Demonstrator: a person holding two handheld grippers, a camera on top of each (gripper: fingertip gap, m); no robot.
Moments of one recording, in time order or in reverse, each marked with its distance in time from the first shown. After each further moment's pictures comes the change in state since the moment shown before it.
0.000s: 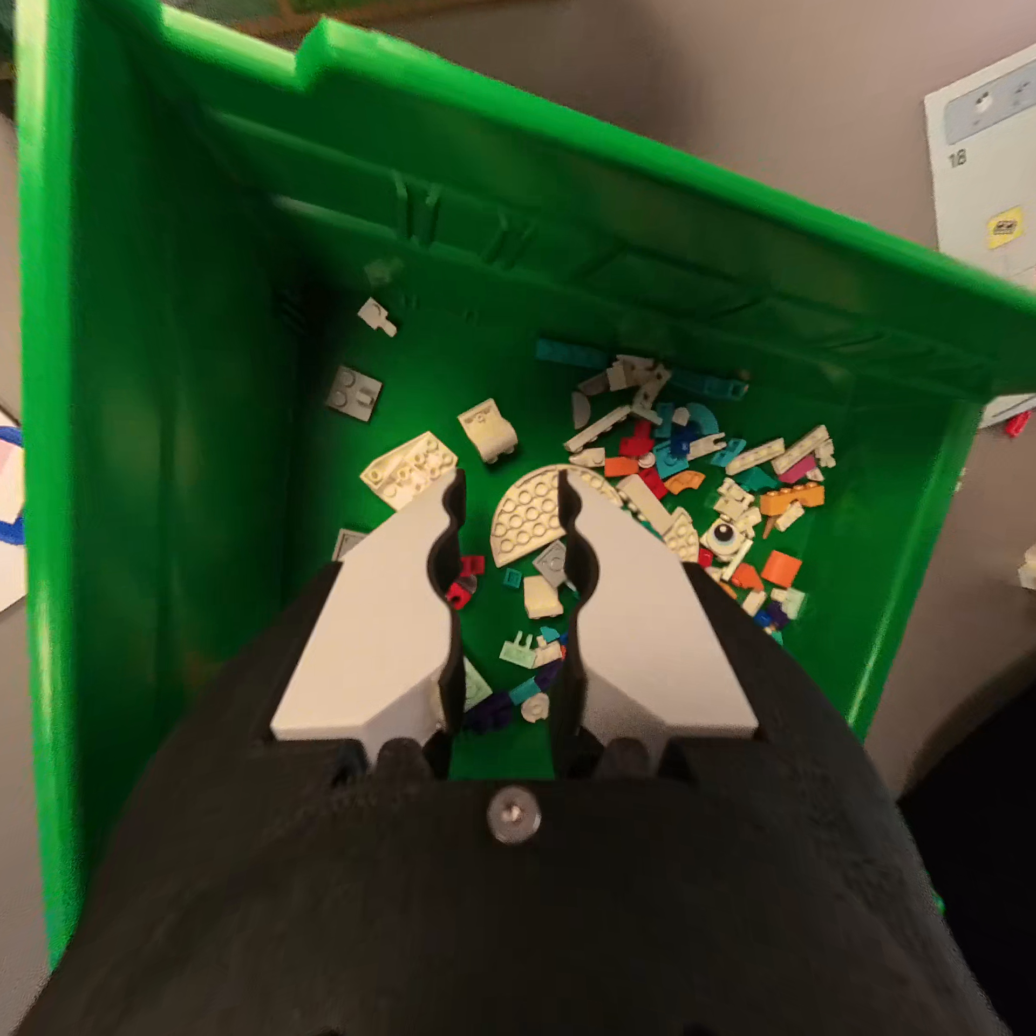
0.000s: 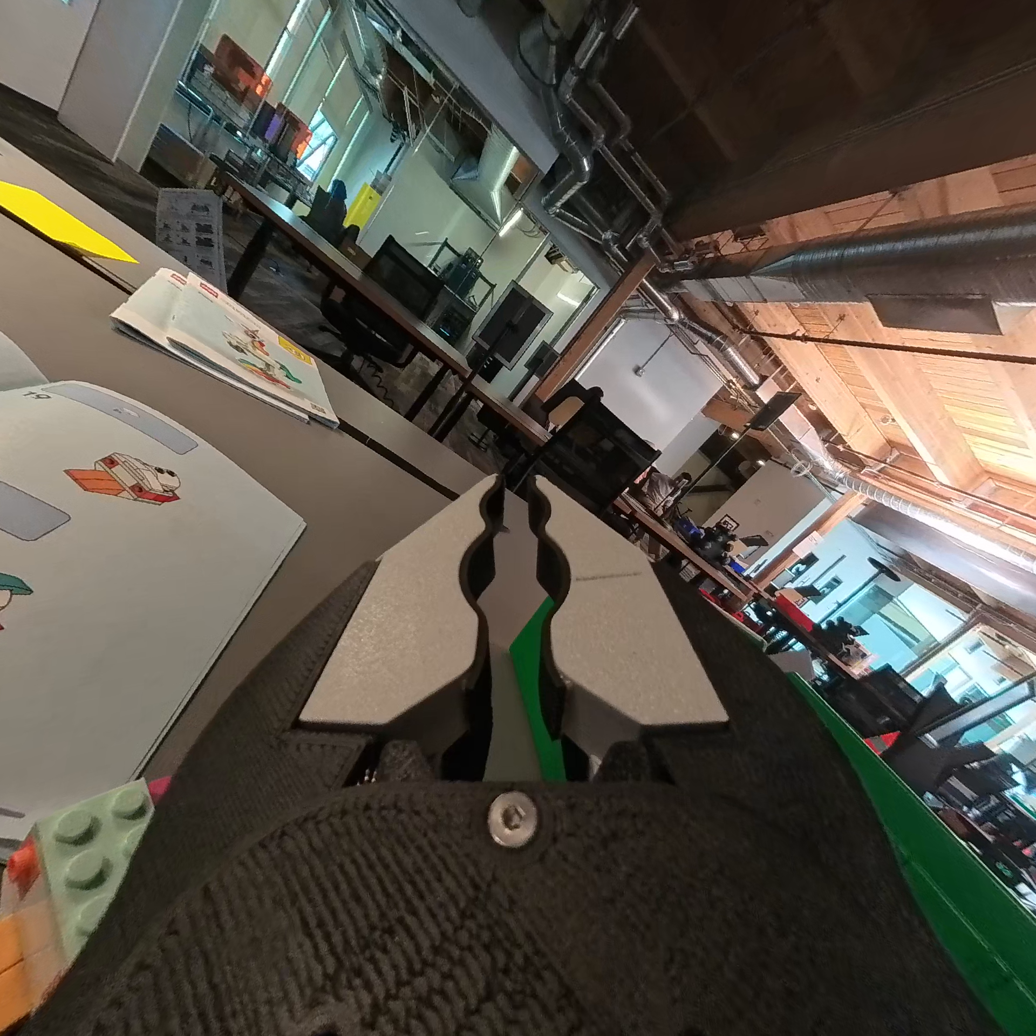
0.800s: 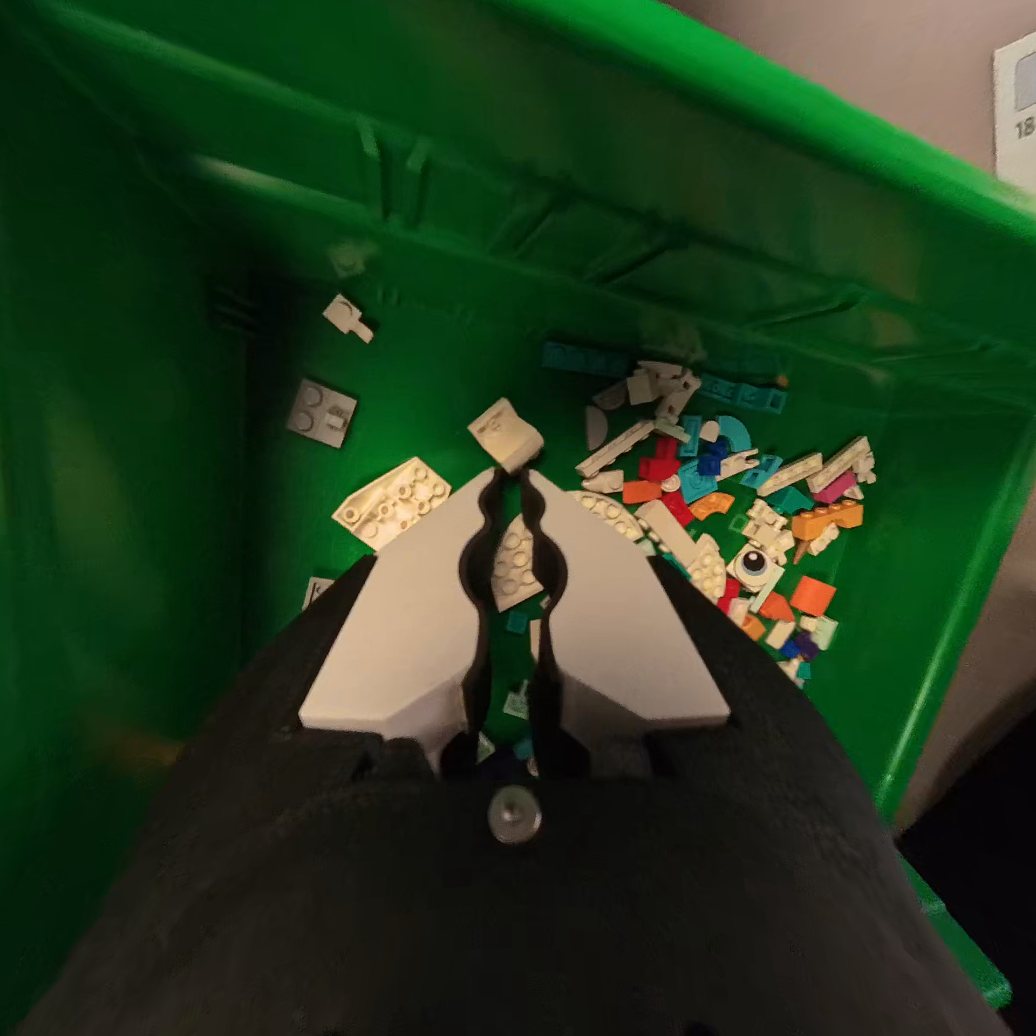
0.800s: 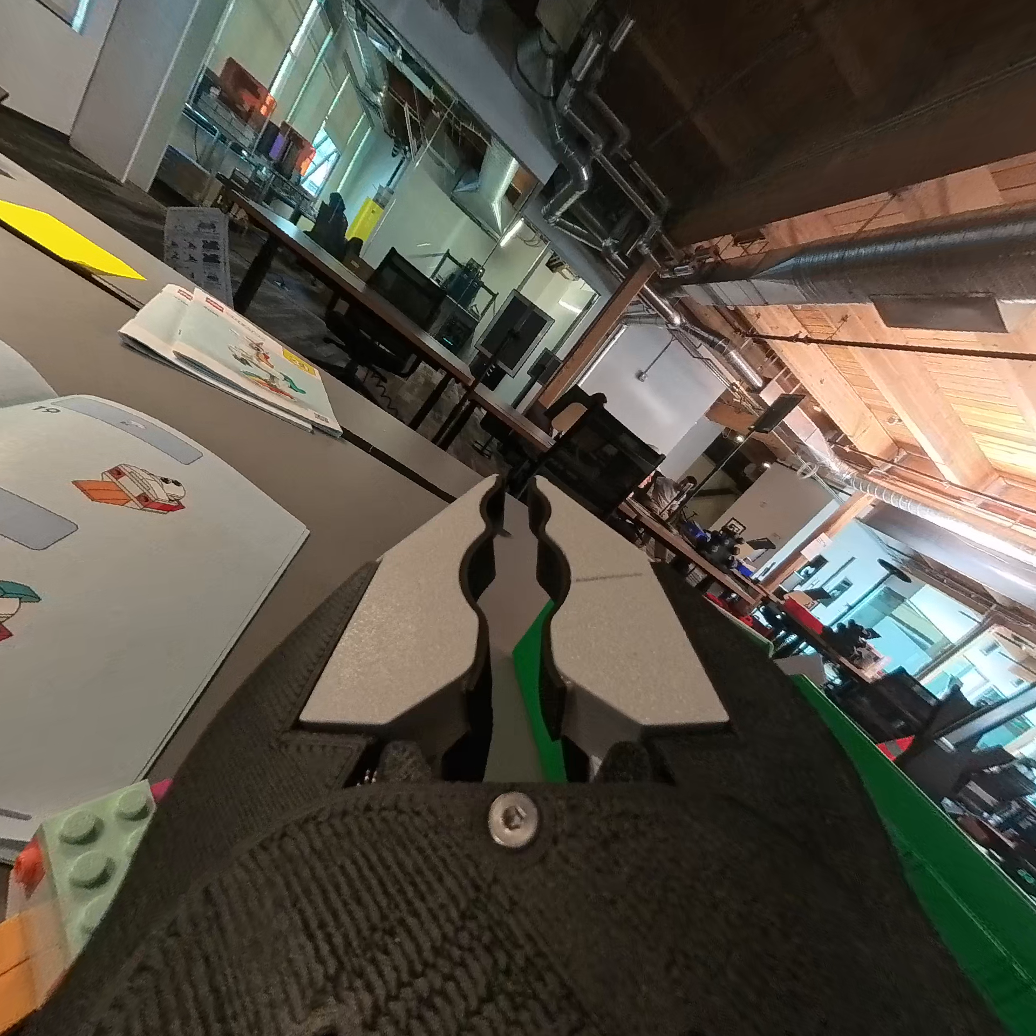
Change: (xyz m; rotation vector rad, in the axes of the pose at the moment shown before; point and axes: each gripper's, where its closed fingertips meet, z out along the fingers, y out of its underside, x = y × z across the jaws) left arm -0.002 0.005 0.033 -0.029 0.030 -0.003; right arm 0.001 -0.001 -0.001 0.015 -0.002 0.019
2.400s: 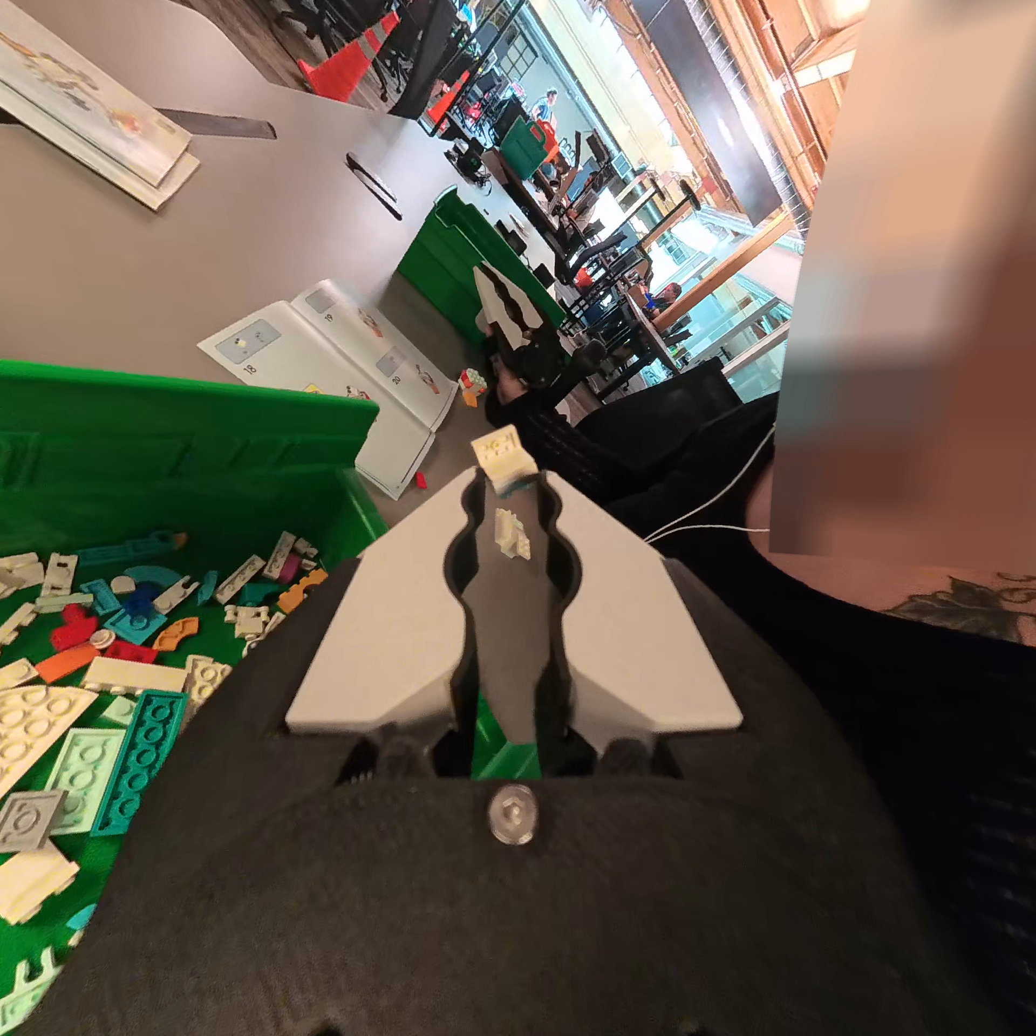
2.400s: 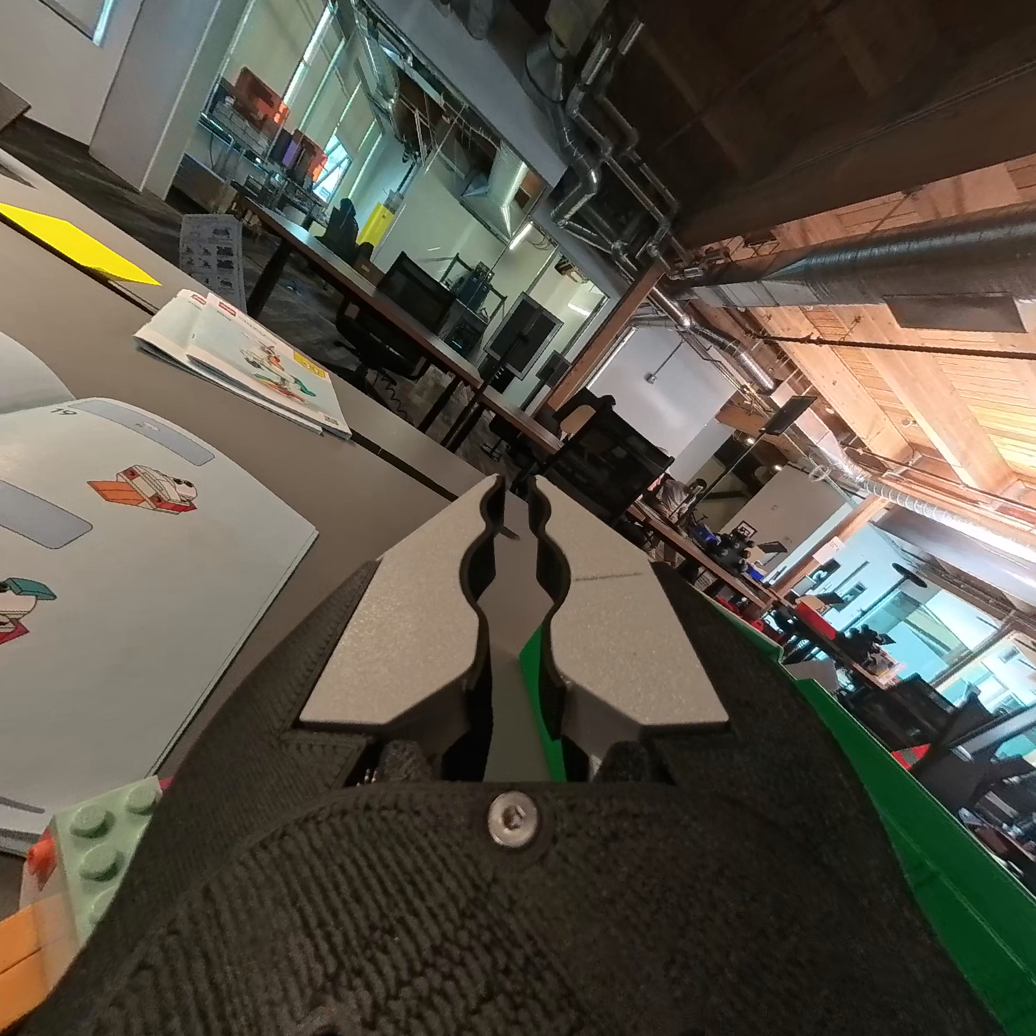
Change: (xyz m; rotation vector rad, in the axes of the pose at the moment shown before) left arm 0.169 0.009 -0.140 0.474 0.956 0.207; right arm -0.002 -0.001 0.000 0.006 -0.017 0.009
